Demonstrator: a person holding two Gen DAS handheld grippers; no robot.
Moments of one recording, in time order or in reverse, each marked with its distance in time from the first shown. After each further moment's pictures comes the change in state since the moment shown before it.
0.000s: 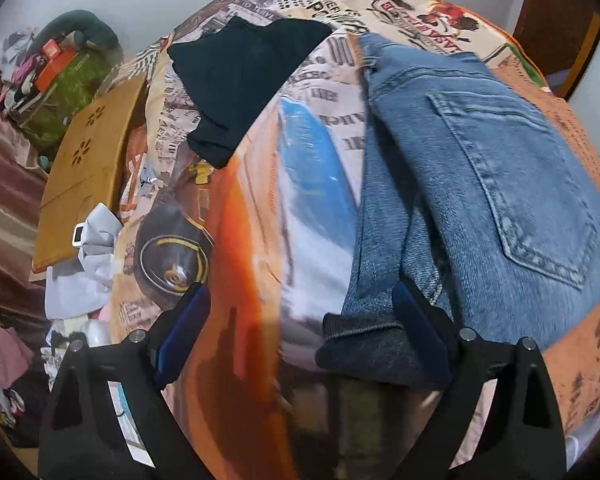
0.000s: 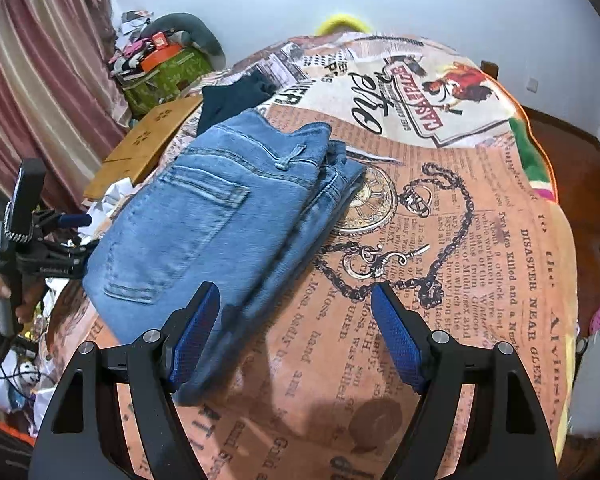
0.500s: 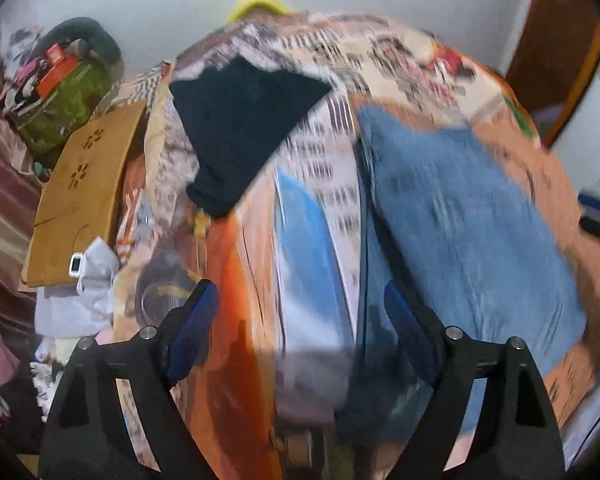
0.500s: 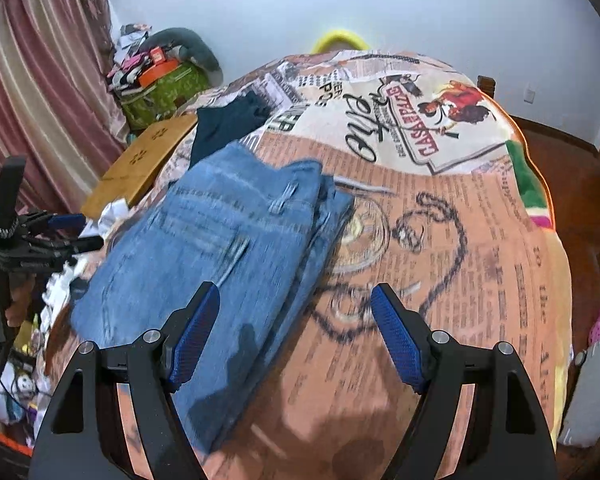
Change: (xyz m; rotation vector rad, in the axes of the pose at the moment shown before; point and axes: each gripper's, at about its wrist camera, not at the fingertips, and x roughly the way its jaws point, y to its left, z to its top) left arm -0.021 0.020 0.061 -0.072 -0.114 -0.075; right arm 0.008 -0.011 0.032 0.015 -0.061 -0.009
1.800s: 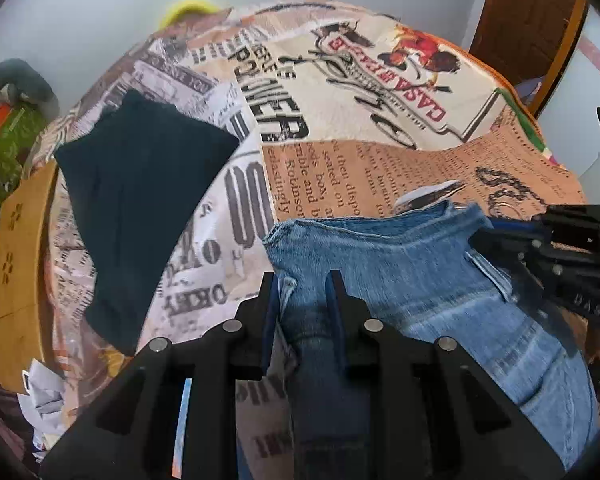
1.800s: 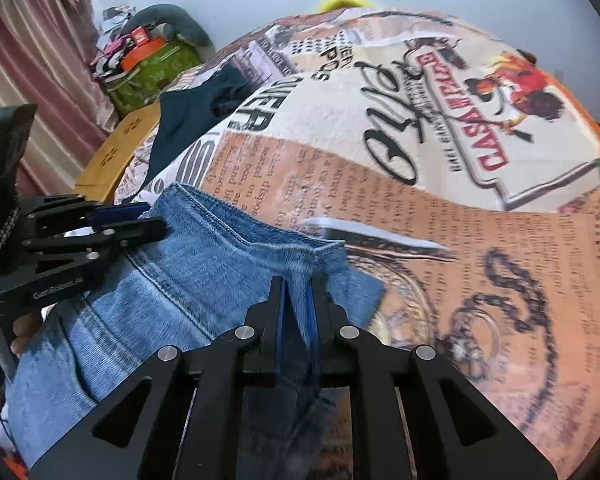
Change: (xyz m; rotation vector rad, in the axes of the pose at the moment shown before) left arm 0.129 -0.067 0.104 0.173 0.028 -0.100; right arm 0.127 -0.027 0.072 0.001 0.115 0.035
